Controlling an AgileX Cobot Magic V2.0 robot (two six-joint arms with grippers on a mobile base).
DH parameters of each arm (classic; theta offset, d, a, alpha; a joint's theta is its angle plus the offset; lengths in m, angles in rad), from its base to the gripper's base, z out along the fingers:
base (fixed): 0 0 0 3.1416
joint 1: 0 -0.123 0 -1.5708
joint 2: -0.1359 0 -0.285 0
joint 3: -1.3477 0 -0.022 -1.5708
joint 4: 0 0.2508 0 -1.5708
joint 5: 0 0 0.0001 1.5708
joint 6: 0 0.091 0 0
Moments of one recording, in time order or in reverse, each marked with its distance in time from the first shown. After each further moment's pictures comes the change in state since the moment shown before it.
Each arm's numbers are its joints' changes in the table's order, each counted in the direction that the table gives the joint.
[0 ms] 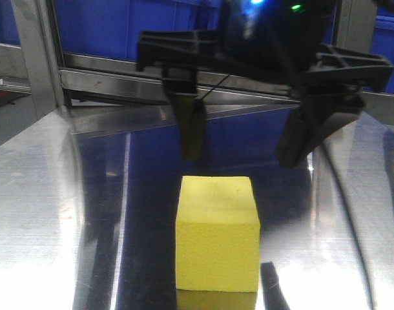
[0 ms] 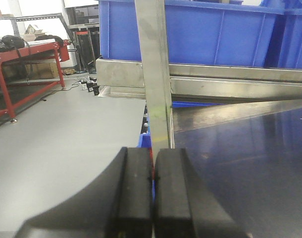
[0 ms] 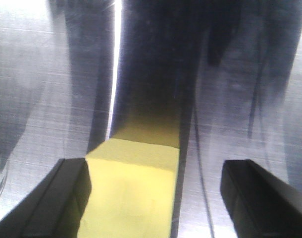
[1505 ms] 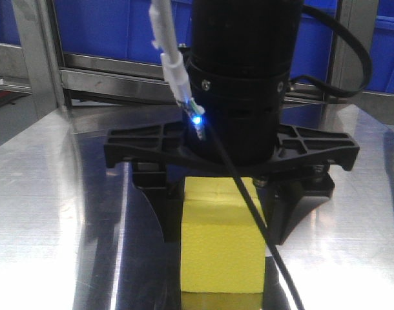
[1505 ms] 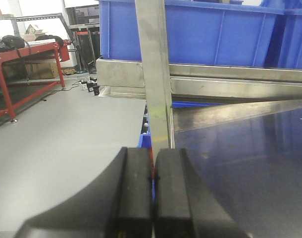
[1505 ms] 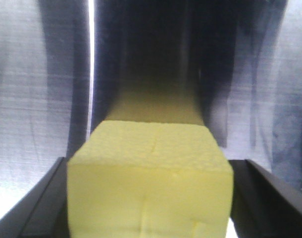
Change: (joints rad) left arm 0.000 0.000 0.000 0.000 0.000 0.000; right arm -0.066 -0.139 -0.026 0.026 -0.012 0.100
